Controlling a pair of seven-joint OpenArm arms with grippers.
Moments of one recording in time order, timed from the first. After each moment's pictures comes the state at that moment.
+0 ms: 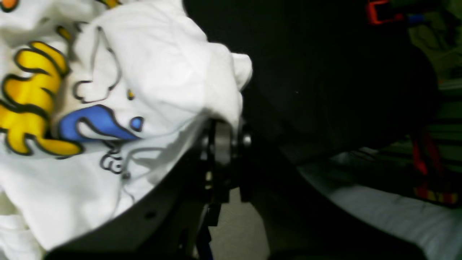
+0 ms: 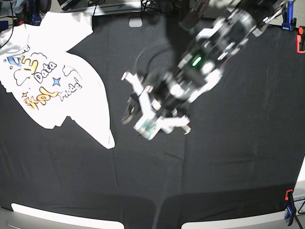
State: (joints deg) left arm -10.0 -6.4 42.1 99.6 -13.7 0.9 34.7; right arm -24.0 25.7 64.0 100.0 29.1 36.0 -66.2
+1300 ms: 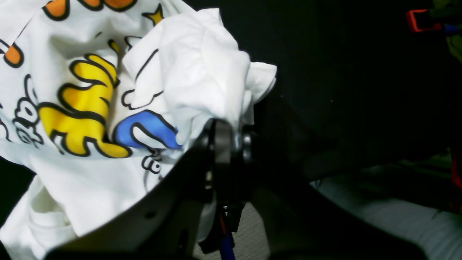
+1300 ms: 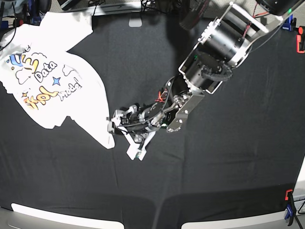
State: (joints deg) left arm -30.9 10.5 34.9 36.9 -43.6 -17.3 24.3; right arm -24.0 25.6 64.0 100.1 36.4 35.9 -68.7
